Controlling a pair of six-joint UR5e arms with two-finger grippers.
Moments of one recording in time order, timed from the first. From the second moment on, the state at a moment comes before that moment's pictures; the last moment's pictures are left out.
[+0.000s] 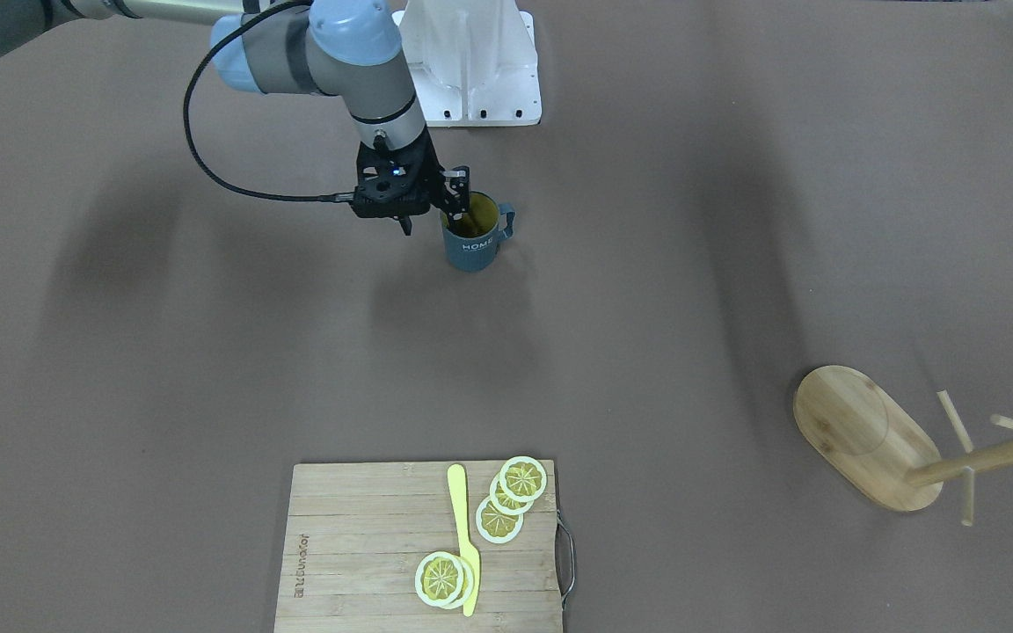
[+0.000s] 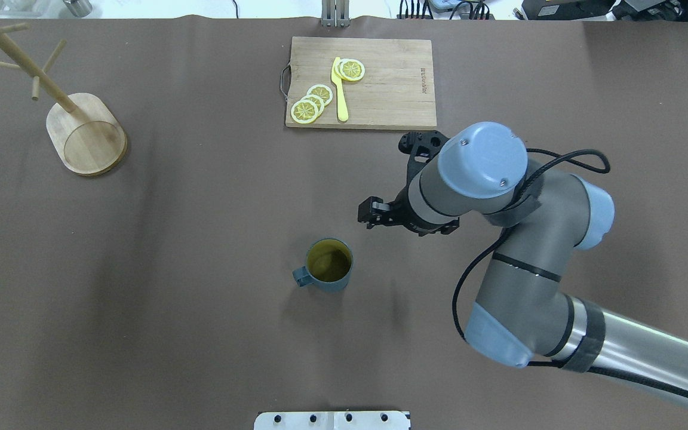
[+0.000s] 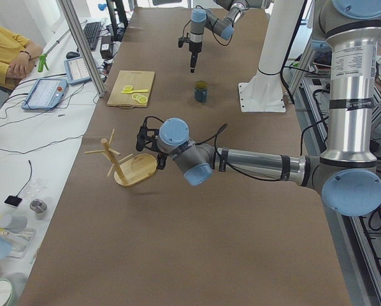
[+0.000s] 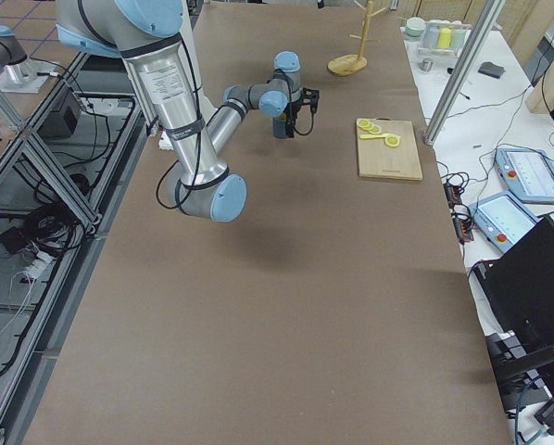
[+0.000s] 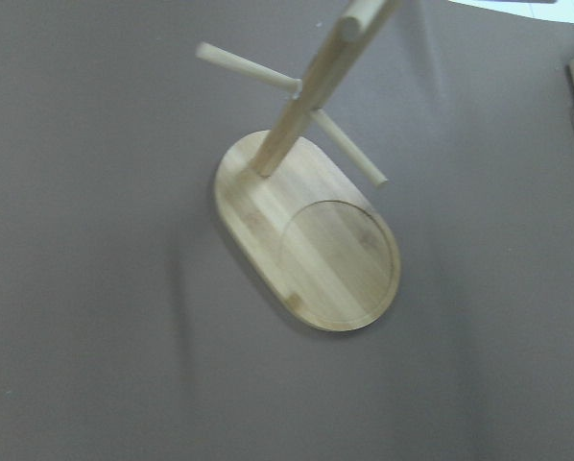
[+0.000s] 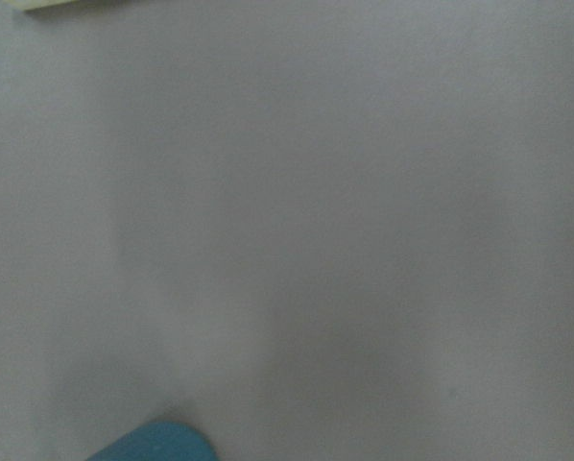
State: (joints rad) left arm -1.33 -1.54 -1.72 -2.44 -2.53 -0.83; right arm 0.59 -1.08 1.85 -1.45 1.94 1.30
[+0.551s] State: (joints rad) left arm -0.92 -1.72 -1.87 -2.48 -2.26 -0.92; right arm 0.85 -1.32 1.86 -1.44 2.09 0.89
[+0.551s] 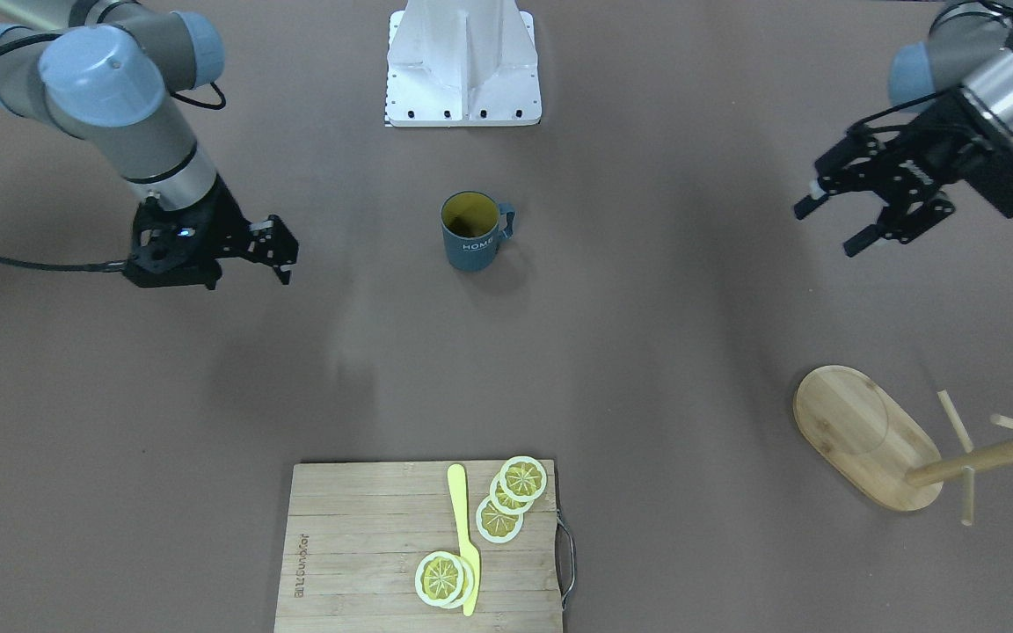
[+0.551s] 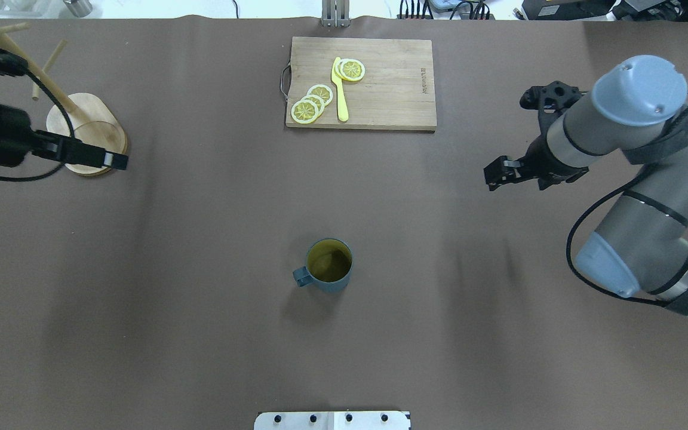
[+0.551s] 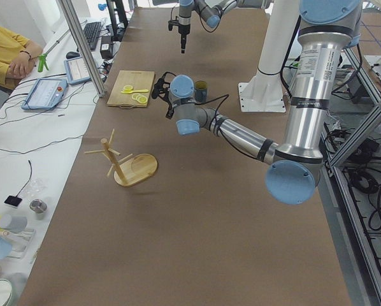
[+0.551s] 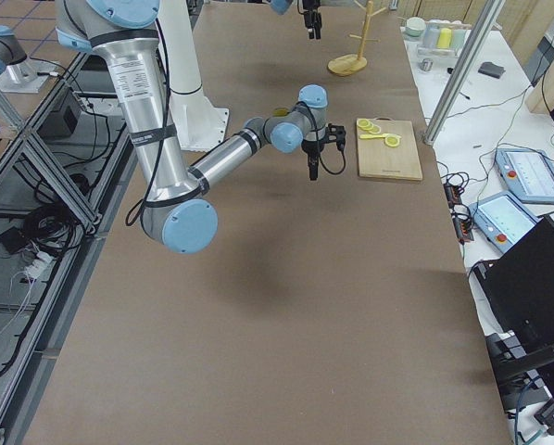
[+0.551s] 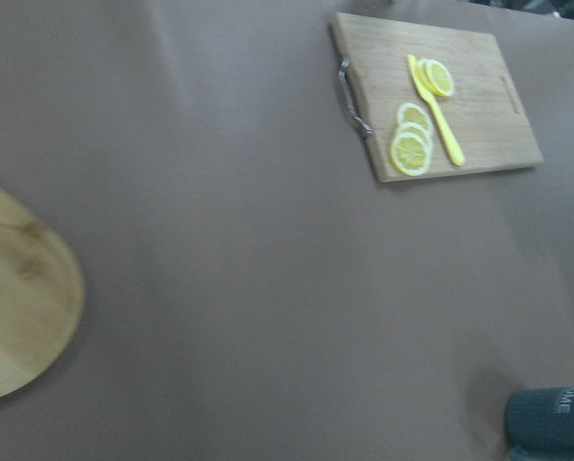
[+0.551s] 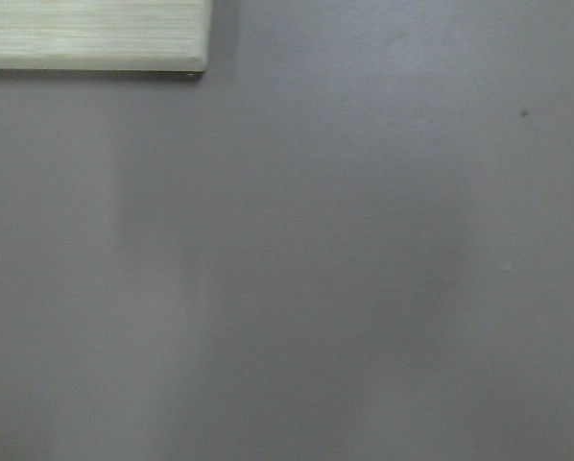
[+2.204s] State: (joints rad) left arm -0.37 -1.84 -1.66 -2.95 -1.61 -0.48; right arm 1.22 -1.42 1.61 -1.44 2.33 0.29
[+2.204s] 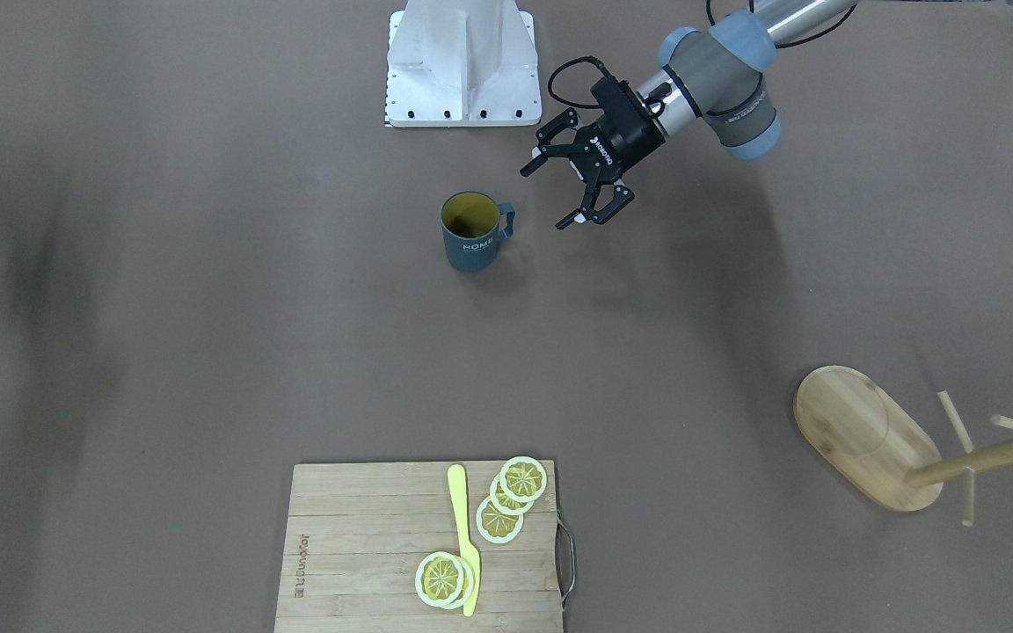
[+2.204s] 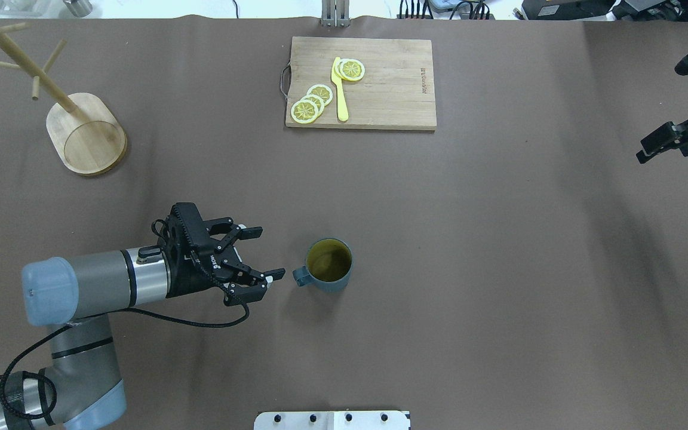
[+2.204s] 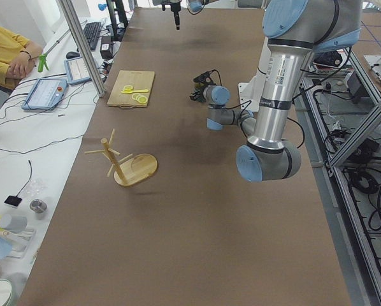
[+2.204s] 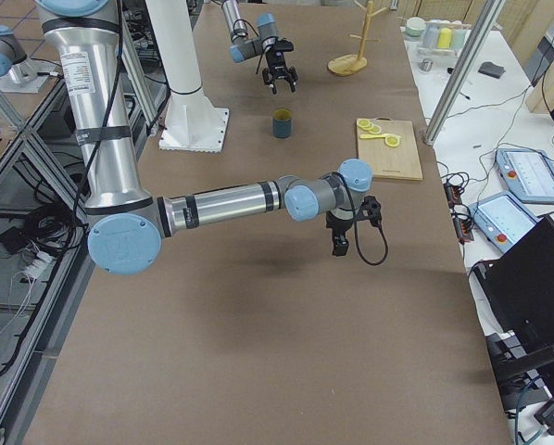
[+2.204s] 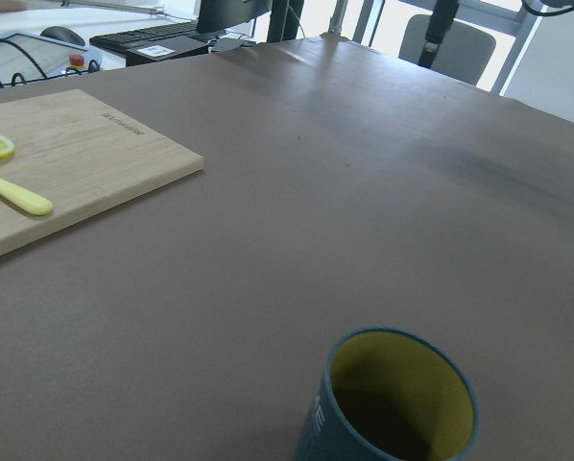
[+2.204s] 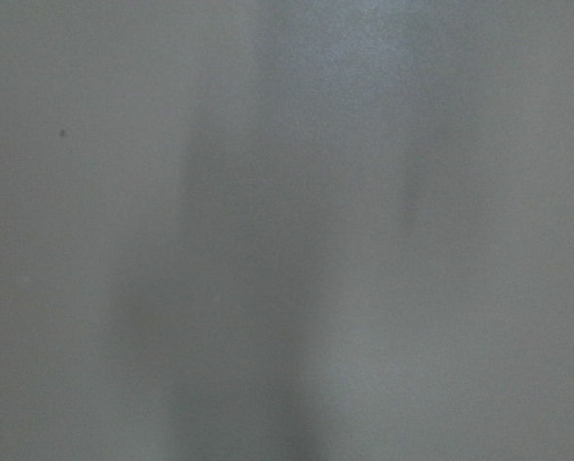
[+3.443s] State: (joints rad) left arm -0.34 -1.91 -1.50 -3.02 -1.60 -0.44; right arm 1.22 -1.42 1.61 -1.44 2.35 0.29
